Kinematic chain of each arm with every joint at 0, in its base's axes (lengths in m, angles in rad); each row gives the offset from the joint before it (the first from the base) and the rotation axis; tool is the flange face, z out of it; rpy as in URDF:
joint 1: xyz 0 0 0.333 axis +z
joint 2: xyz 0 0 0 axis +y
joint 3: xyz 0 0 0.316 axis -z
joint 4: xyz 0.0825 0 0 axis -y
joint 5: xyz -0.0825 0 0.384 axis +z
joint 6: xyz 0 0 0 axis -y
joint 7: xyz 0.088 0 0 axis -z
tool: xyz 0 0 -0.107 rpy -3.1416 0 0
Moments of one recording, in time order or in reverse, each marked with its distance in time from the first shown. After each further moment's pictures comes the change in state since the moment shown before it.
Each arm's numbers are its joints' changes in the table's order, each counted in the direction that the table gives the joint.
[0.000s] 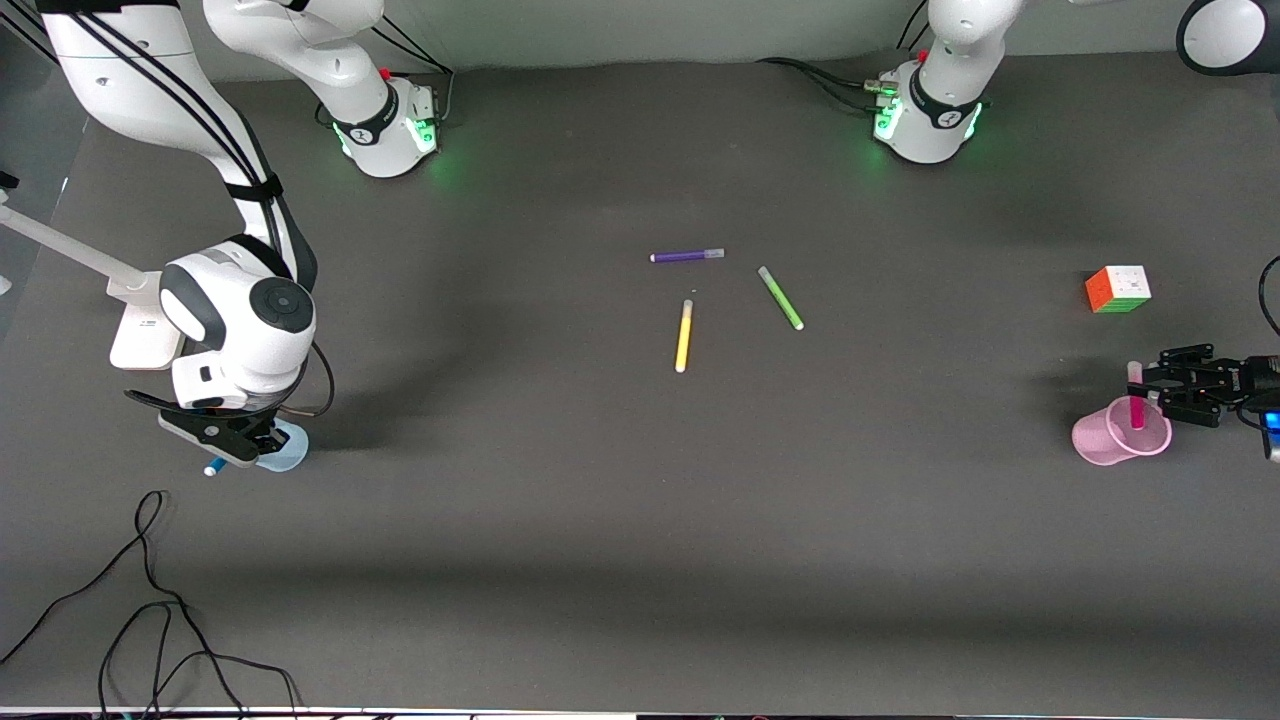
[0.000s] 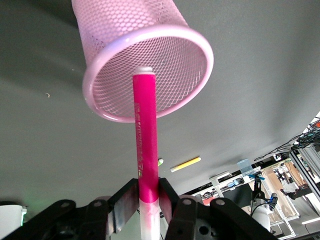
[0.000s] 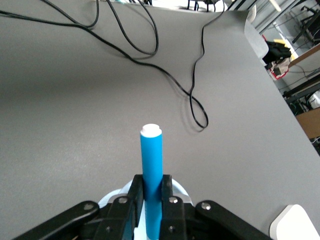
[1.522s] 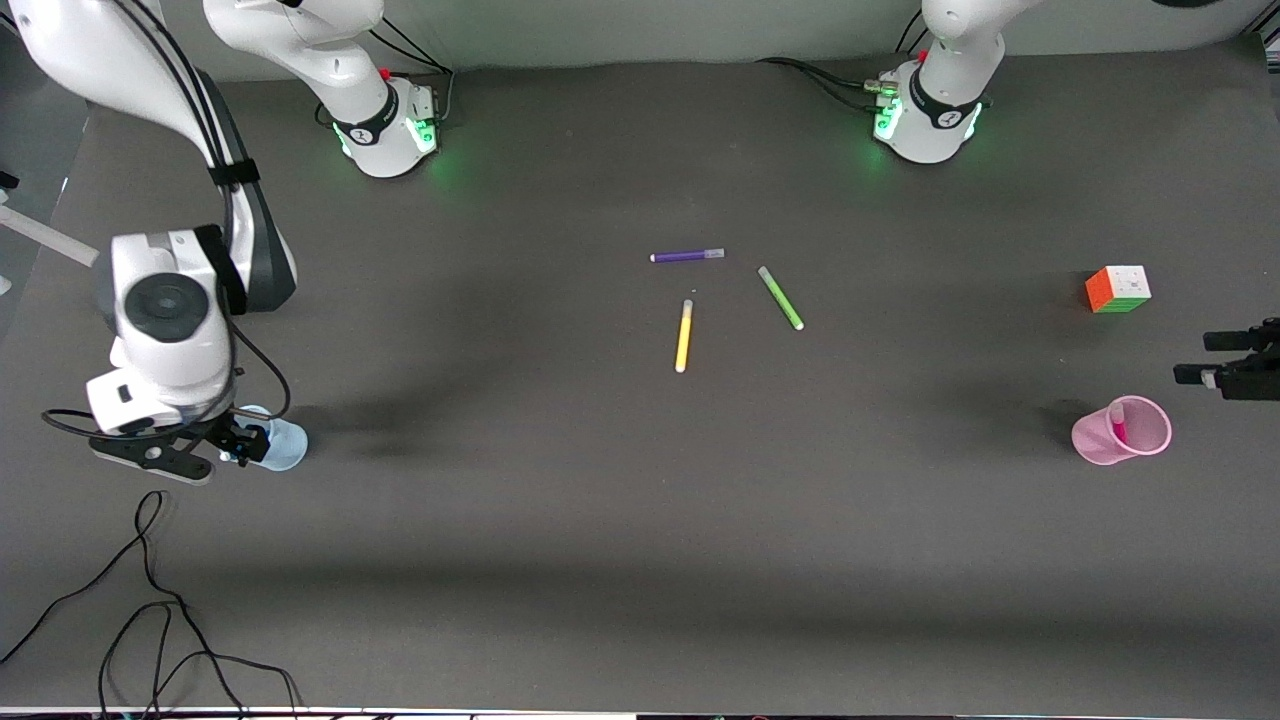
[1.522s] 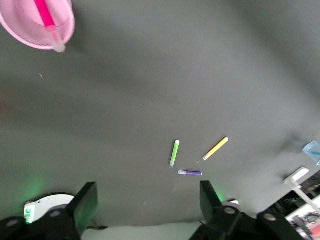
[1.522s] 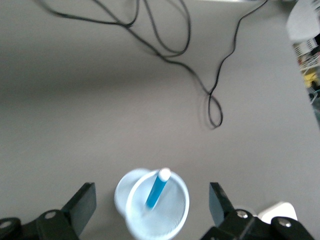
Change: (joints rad) left arm -0.223 -0.297 0.053 0.184 0.187 -0.168 0.003; right arm -0.045 -0.101 -0.071 0.159 0.631 -0.181 -0.719
